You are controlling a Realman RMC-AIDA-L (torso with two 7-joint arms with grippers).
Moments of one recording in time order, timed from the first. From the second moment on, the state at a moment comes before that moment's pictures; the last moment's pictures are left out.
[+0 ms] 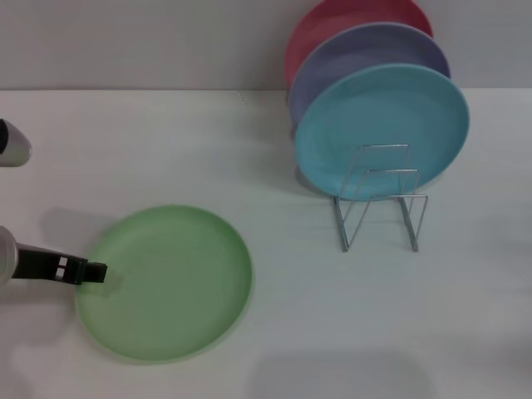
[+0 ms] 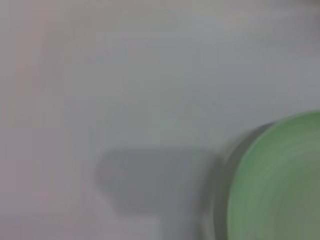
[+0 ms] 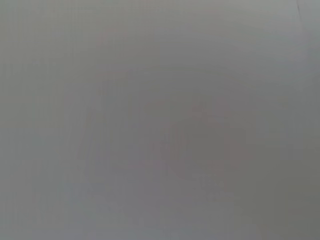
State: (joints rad) left arm -0.17 -2.07 -1.55 -1.64 2.80 -1.25 0.14; right arm 0.29 2.09 0.27 0.15 -1.25 -1.53 0.03
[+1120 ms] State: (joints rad) left arm -0.24 -2.07 -1.55 -1.52 2.79 -1.24 0.14; right arm 0.29 2.08 0.27 0.15 -1.25 -1.53 0.02
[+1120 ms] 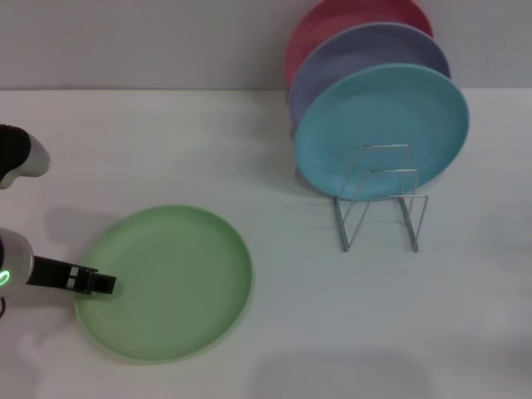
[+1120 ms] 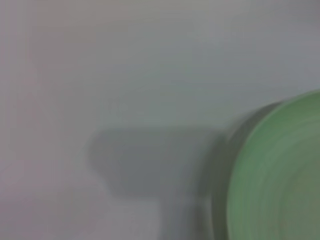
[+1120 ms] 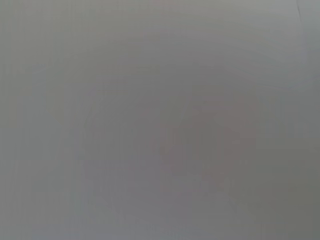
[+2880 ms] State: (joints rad) left arm -0.27 -2.06 -1.61 -1.71 2.80 -1.19 0.23; right arm 0.35 2.08 0.27 0.22 -1.62 -2.02 0.06
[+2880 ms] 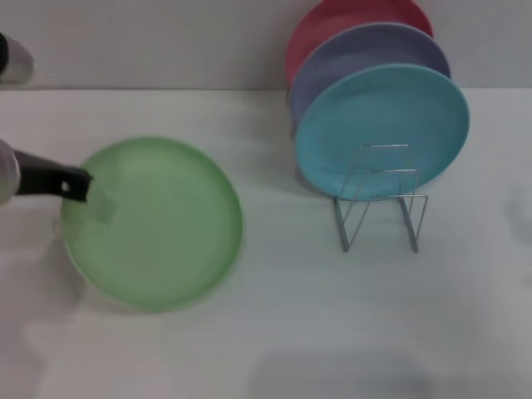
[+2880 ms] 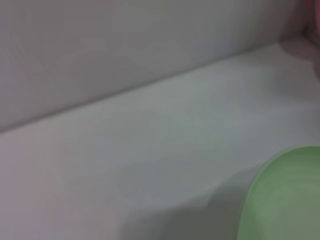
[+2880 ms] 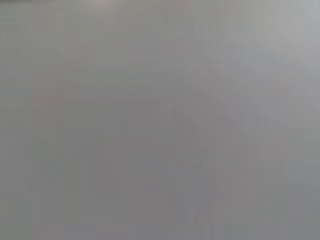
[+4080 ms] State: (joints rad) left arm -0.21 -2.06 -1.71 -1.89 2.76 -1.03 0.29; right arm 0.45 1.79 1.04 1.35 -2.84 -0.59 0.29
